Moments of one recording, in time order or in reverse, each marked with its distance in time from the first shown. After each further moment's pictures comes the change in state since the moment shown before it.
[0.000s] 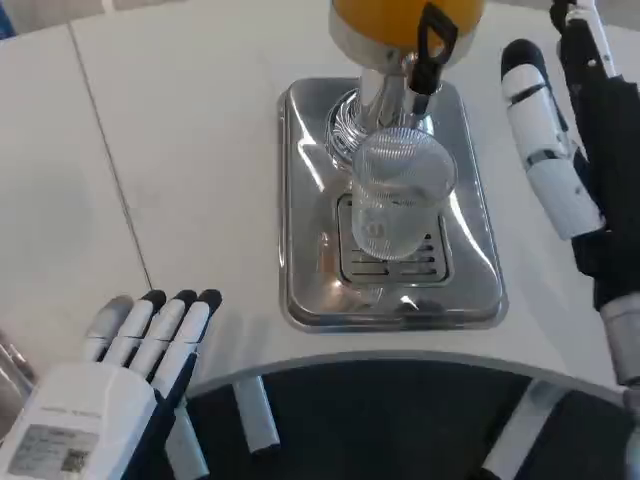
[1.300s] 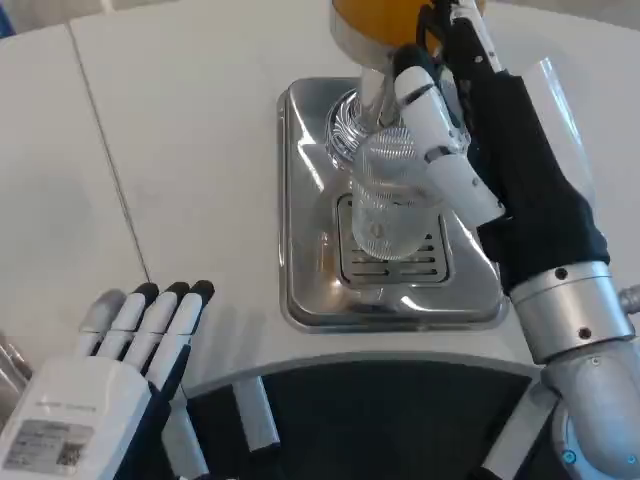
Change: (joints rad) left arm -0.012 -0.021 0.007 0.001 -0.001 0.011 0.000; right arm -0.091 -0.007 0.101 0.124 0.121 -0.024 -0.033
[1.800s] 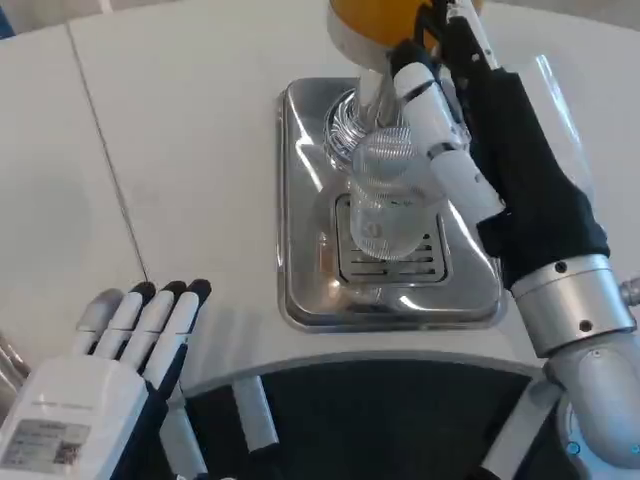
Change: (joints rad) left arm 0.000 0.000 0.008 0.001 -0.002 -0.003 0.000; right arm -0.026 -0.048 -0.001 0.010 0.002 0.016 0.021
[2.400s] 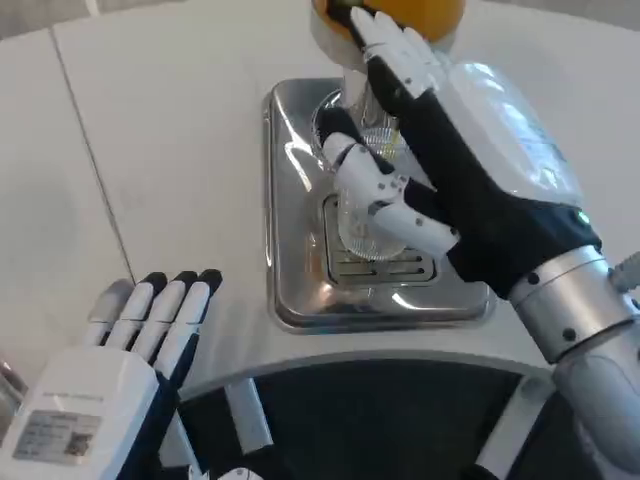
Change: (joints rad) left arm -0.033 -0.017 -0.025 0.005 -0.009 -0.002 0.000; right arm -0.066 -0.229 0.138 -0.086 -0.364 0.073 0.264
